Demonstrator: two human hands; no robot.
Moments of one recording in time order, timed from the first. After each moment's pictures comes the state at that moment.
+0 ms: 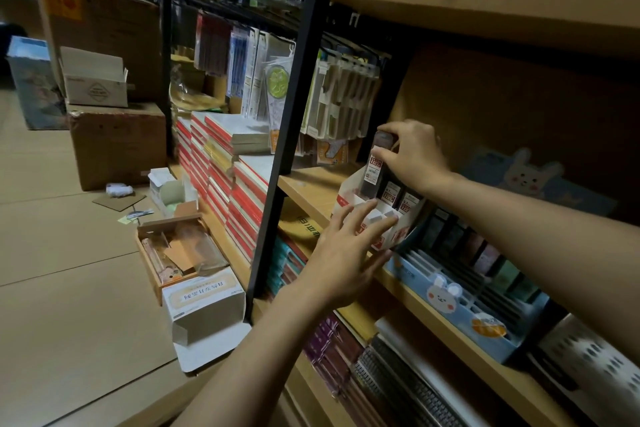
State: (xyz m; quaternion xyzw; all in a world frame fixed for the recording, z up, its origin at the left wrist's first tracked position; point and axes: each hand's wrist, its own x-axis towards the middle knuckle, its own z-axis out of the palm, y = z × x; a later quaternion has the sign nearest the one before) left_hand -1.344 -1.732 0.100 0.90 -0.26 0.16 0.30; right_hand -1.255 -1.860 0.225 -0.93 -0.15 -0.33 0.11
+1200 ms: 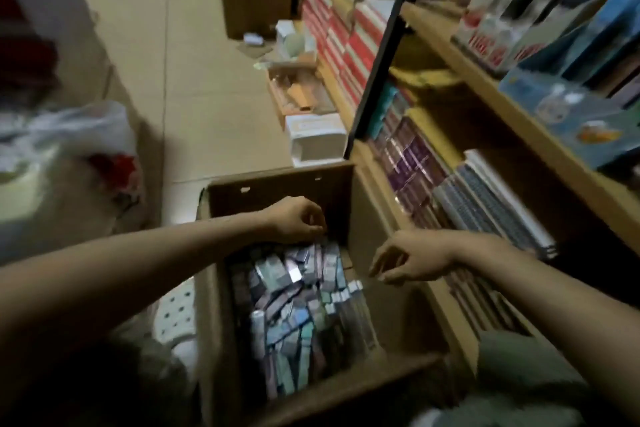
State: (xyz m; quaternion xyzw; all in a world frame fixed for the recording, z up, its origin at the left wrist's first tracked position) left_hand -1.557 -1.618 -0.060 0.93 -0.03 -0.20 0.30; right_hand -1.507 -1.844 -0.004 -0.82 -0.34 0.45 -0.01
